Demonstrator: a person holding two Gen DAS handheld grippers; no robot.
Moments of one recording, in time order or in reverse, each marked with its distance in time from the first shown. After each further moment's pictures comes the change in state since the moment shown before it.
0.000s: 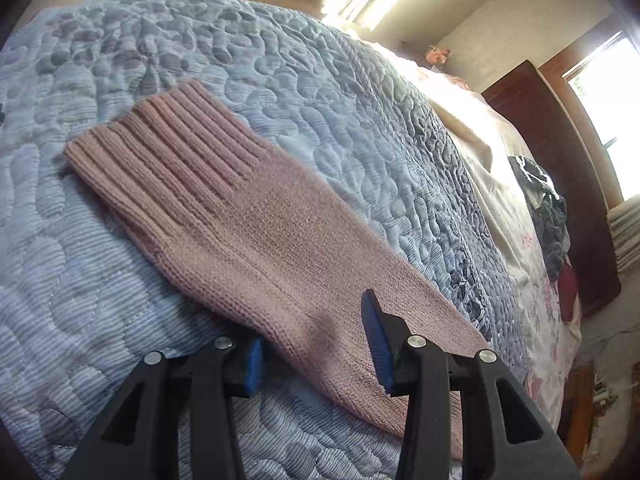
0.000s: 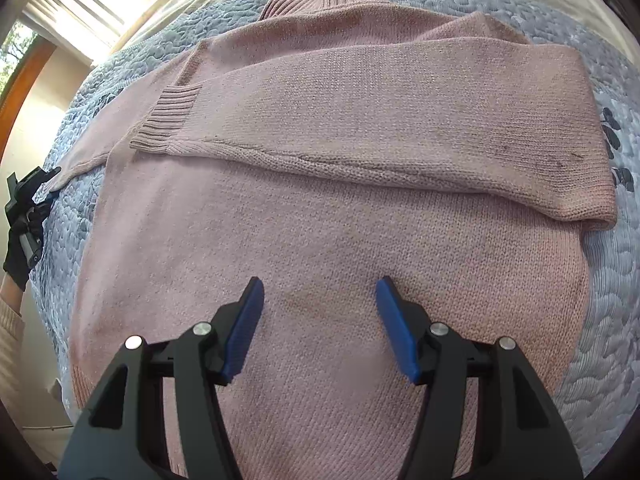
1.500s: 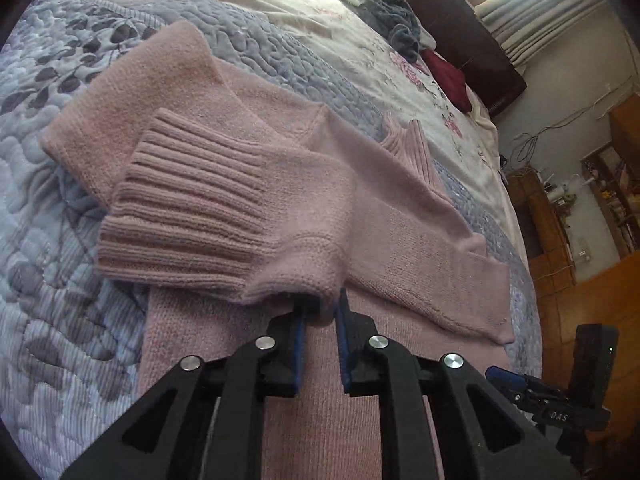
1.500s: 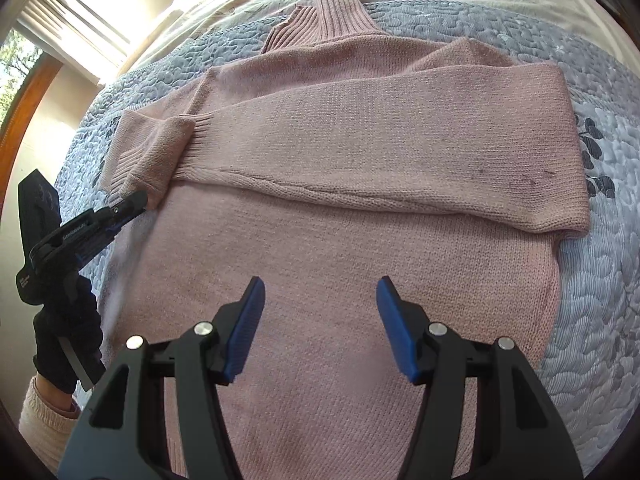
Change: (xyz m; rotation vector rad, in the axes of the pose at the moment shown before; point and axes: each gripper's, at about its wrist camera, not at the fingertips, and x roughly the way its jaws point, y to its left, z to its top) left arm -0.001 -0.212 -0.284 0.494 0.367 -0.328; right arm -0.027 0.000 0.006 0.028 -0.045 0.038
